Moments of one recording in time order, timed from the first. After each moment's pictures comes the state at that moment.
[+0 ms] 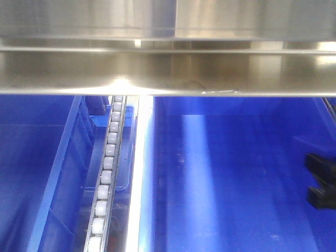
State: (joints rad) arm 0.16 0.68 -0.45 0.04 0.31 -0.02
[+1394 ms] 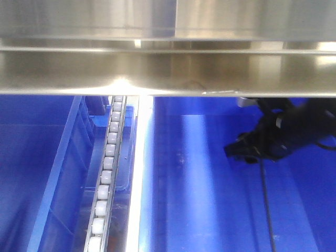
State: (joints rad) arm 0.29 1.54 -1.08 0.10 0.76 -0.06
